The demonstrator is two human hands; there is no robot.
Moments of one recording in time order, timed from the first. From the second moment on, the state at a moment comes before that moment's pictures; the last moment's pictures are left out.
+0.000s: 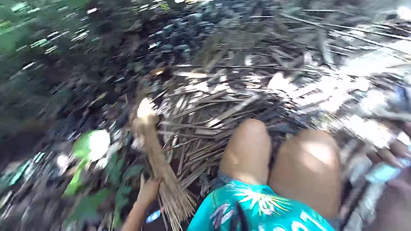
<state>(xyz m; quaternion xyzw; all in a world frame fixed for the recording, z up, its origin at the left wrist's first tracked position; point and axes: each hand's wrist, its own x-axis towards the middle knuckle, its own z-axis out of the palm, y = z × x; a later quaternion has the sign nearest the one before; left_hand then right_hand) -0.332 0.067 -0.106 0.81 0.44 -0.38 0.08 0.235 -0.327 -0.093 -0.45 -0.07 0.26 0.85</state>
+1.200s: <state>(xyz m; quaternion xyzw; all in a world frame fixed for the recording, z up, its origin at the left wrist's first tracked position) -0.112 0.026 -0.103 0.95 0.23 0.02 0.22 0.241 -0.408 -0.295 -0.88 0.21 0.28 0.31</state>
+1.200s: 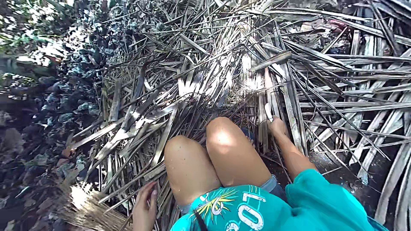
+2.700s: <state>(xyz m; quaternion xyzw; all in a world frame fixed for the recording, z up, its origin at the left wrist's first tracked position) -0.110 0.120 -0.009 0.89 0.39 0.19 0.15 0.107 -0.196 -0.015 -0.64 -0.48 0.33 0.50</state>
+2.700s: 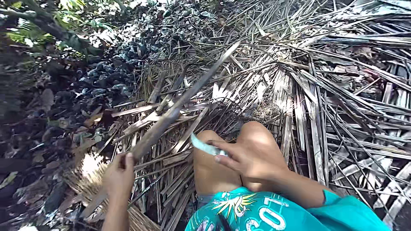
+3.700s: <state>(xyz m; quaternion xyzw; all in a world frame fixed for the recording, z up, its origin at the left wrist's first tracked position) -0.032 0.018 -0.019 0.83 0.23 0.45 0.25 0.121 -0.132 -0.005 -0.46 -0.40 0.48 0.63</state>
